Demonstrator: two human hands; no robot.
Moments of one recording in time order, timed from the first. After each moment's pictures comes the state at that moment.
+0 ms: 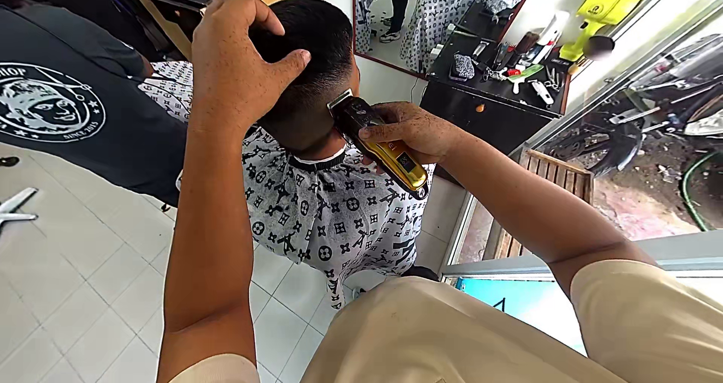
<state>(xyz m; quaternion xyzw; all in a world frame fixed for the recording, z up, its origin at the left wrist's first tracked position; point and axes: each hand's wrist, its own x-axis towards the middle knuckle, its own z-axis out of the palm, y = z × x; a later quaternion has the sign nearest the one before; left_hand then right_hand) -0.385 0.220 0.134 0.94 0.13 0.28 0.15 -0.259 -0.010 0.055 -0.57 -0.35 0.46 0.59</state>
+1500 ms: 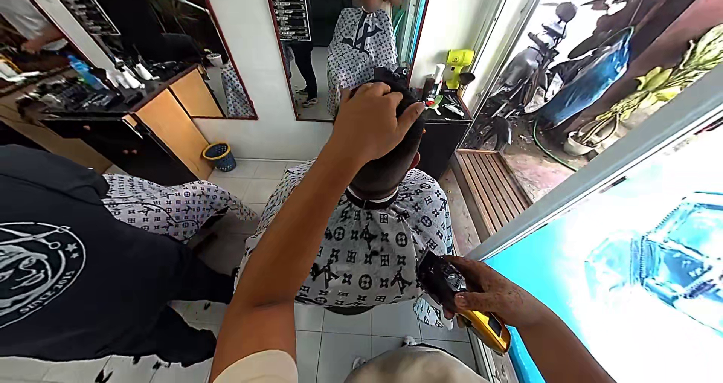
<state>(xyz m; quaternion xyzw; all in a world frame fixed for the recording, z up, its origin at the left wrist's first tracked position) -0.361 0.303 0.140 0.94 -0.25 0.17 0.13 -0.536 0.039 -0.034 -0.61 -0.17 0.31 0.71</state>
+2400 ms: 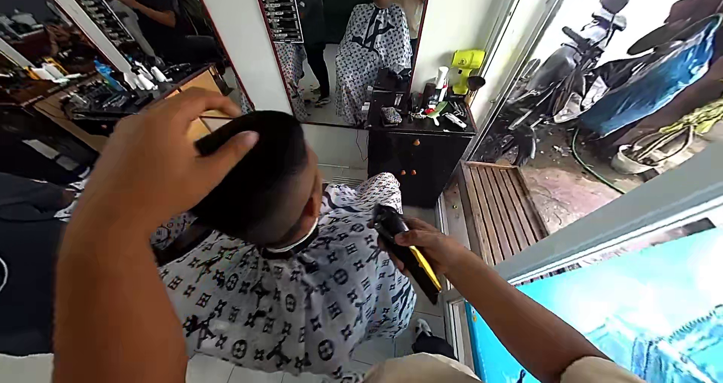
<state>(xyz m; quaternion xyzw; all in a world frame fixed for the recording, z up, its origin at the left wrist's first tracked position) -0.358 0.273 0.167 0.95 -0.13 0.26 0.10 -0.298 -0.087 -0.034 -0.47 -0.23 0.41 0.75</state>
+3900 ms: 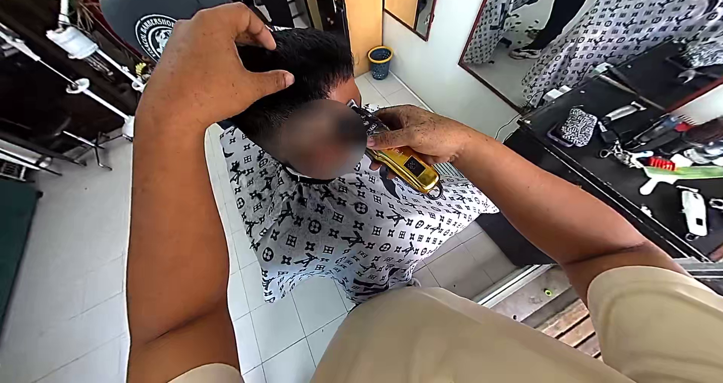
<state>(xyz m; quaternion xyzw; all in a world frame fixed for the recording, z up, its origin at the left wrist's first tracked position) -0.342 0.156 0.176 0.91 0.36 0.18 0.05 -0.088 0.018 0.065 -0.46 -0.52 0.59 0.41</state>
